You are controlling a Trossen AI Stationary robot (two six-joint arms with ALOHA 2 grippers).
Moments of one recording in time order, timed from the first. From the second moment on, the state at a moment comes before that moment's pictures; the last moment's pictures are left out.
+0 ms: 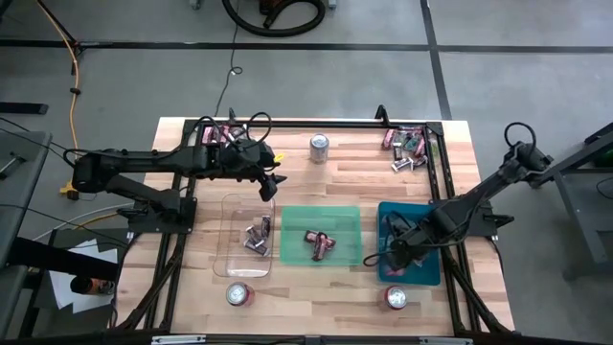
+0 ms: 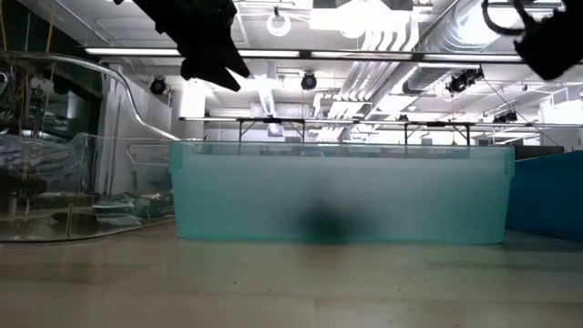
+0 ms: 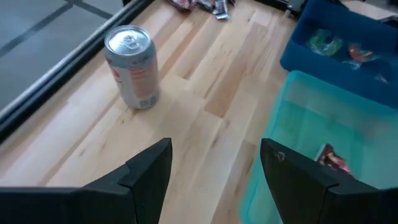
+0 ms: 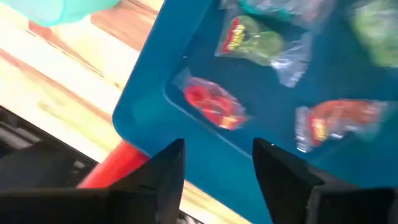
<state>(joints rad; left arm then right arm) 0.15 1.22 0.96 -0.41 -0.17 -0.25 0.58 1.22 0.83 -0.89 -0.16 1.63</state>
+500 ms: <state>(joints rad) 0.15 1.22 0.96 -0.42 -0.24 -0.23 0.53 1.22 1.02 -1.09 0.24 1.59</state>
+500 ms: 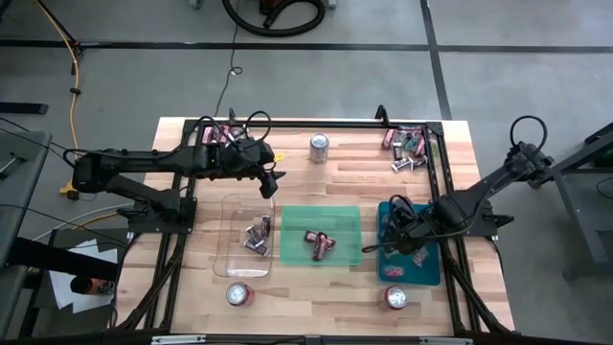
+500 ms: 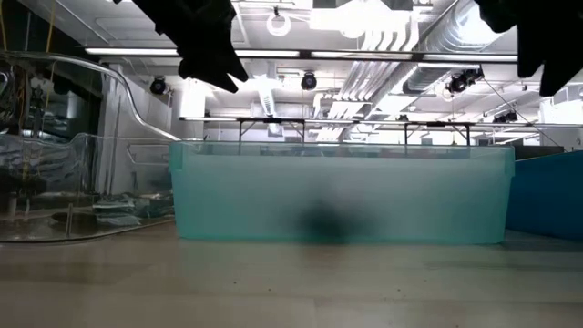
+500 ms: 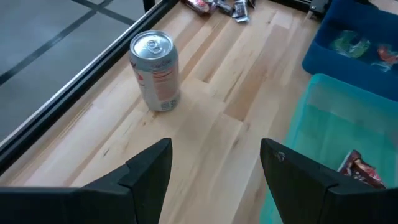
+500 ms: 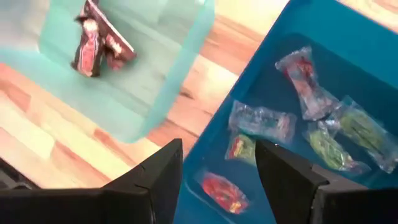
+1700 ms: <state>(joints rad) 0.82 1.85 1.22 -0.72 -0.15 0.17 0.37 1.22 1.02 -0.91 0.23 1.59</state>
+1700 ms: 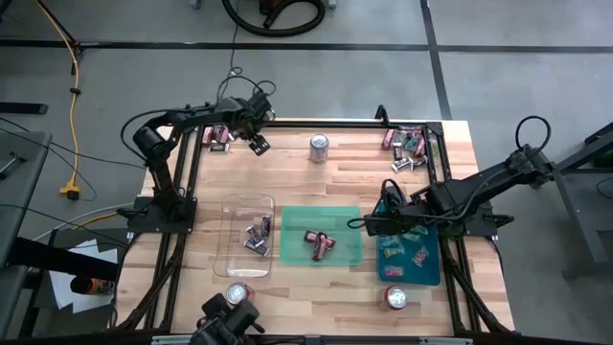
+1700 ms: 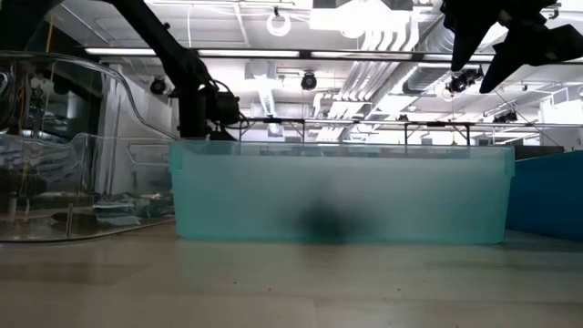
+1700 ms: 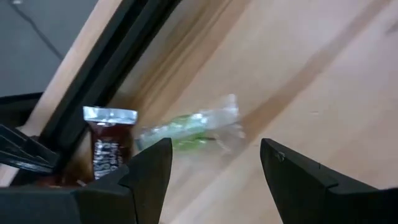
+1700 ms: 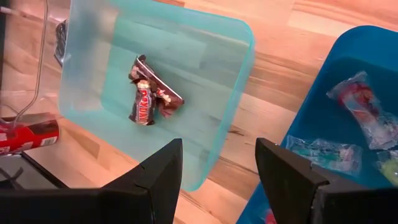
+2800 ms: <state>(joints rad) 0.77 1.63 1.21 -0.74 0.29 0.10 0.37 1.22 1.02 -0.74 0.34 1.41</state>
